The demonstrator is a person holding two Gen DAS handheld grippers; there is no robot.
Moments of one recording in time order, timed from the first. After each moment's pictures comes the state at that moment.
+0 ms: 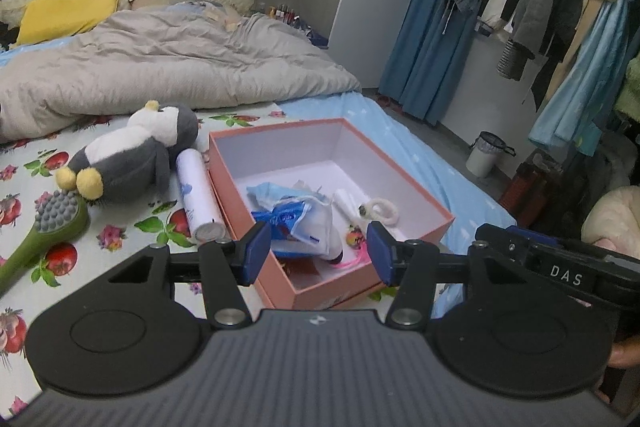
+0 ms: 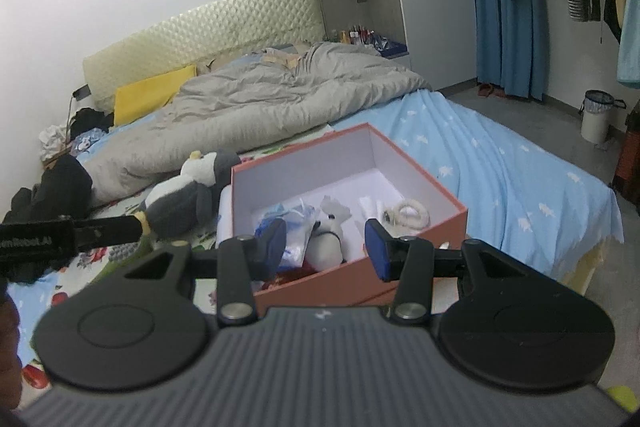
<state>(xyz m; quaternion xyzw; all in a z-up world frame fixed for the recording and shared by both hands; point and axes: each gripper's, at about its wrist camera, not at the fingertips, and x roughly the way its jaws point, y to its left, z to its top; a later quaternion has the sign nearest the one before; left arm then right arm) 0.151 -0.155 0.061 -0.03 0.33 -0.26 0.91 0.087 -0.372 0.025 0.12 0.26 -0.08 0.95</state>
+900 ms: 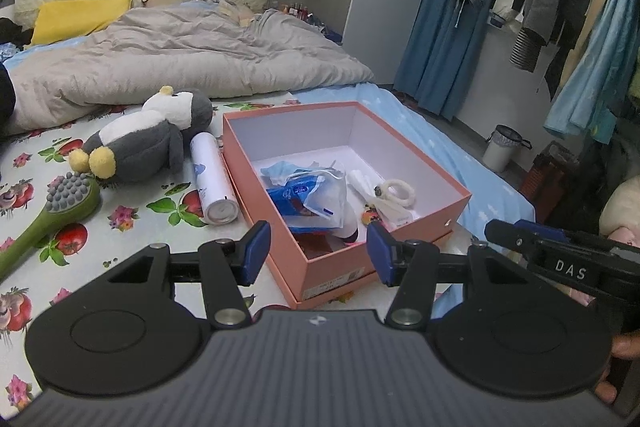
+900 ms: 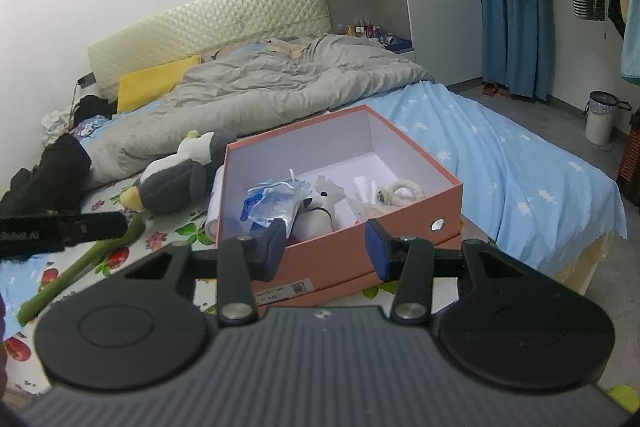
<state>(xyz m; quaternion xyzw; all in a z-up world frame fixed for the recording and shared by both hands) 0.135 -0.159 0.027 -0.02 0.33 -0.24 0.91 0.071 -0.379 -0.006 0.11 0.26 -0.06 0.96</state>
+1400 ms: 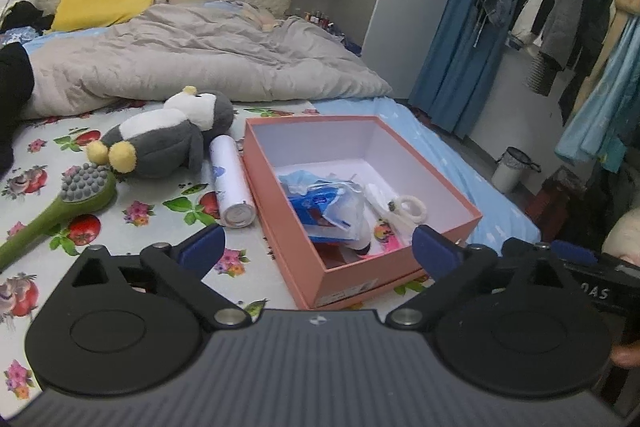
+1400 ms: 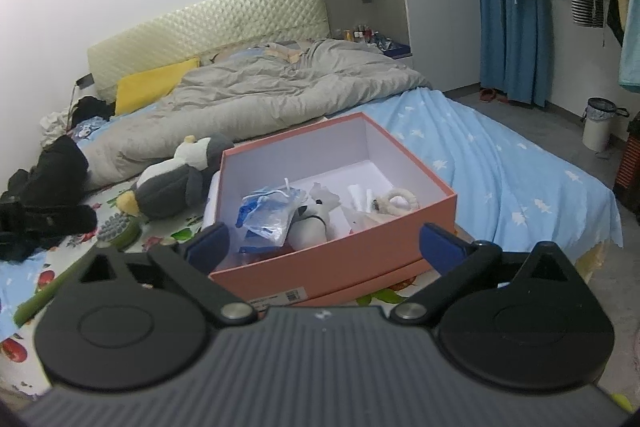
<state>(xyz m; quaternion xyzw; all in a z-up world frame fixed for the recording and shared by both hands) 0.139 -0.136 0.033 -0.04 0.32 -0.21 0.92 0.074 -0.384 -0.002 0.10 0.25 -0.07 0.96</state>
